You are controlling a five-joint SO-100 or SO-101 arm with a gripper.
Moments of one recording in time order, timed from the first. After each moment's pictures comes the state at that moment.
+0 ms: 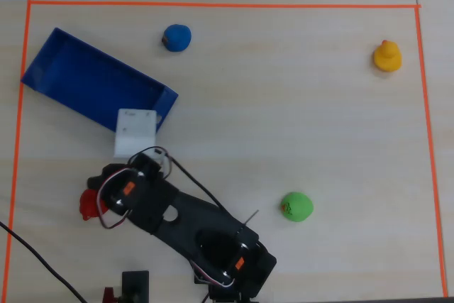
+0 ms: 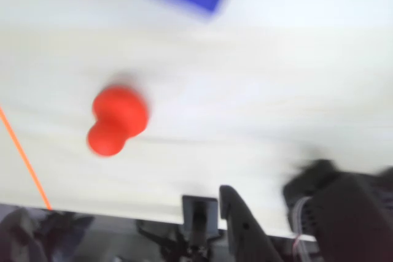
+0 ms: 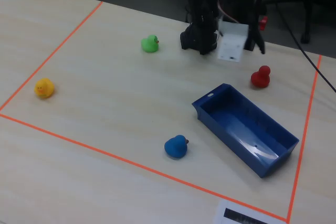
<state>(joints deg) -54.3 120.2 110.5 87.1 -30.7</state>
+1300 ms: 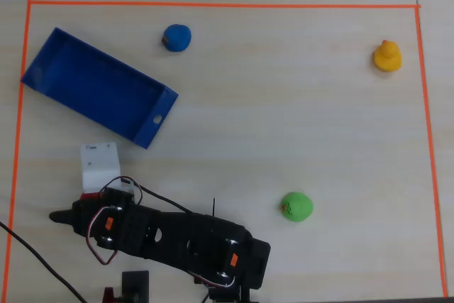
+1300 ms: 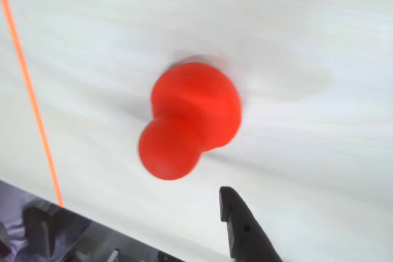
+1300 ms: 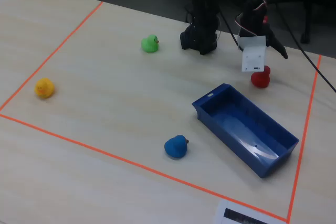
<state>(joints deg) -69.4 118.6 130.9 52.8 -20.2</state>
